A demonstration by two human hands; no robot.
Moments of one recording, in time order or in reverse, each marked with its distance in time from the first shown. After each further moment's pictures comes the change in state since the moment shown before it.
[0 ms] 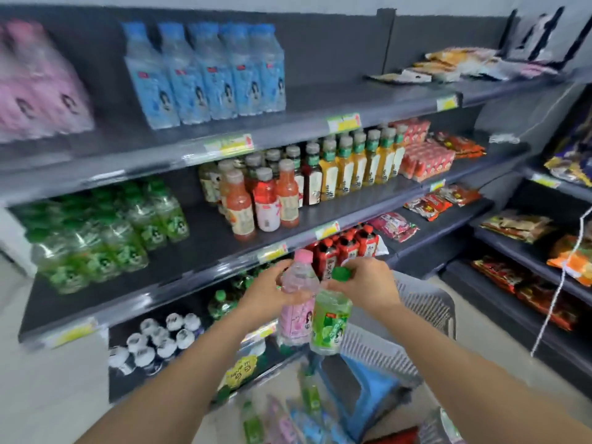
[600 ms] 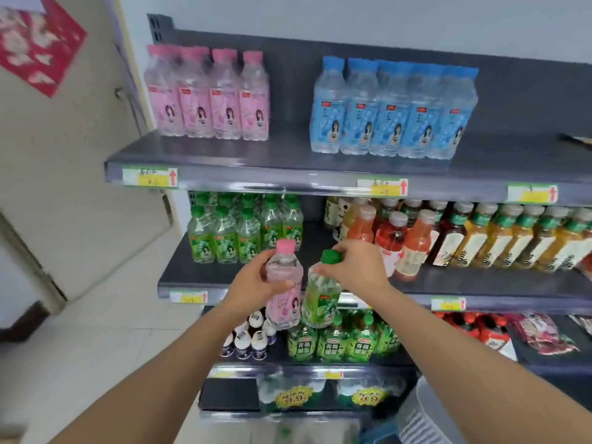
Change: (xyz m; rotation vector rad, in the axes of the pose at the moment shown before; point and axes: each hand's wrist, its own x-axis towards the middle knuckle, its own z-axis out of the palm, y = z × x) left_hand -0.036 -0.053 -0.166 -0.143 0.585 -0.071; right_hand 0.088 -0.194 0.080 -0.023 -0.171 -0.541
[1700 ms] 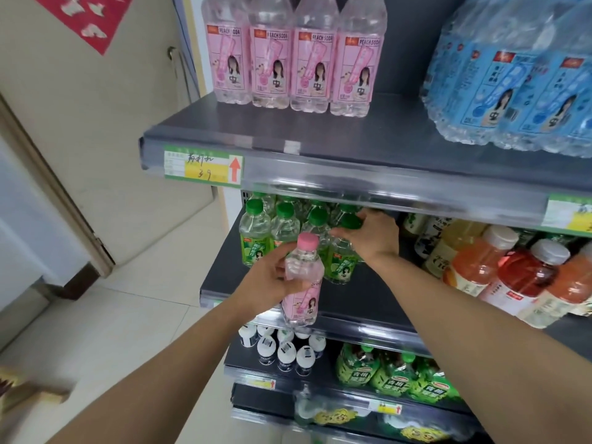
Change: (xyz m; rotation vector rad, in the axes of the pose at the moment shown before) left_hand 0.087 -0.074 -0.103 -0.039 0.027 -0.022; right_hand 0.176 -0.062 0.139 0.022 -0.015 0.004
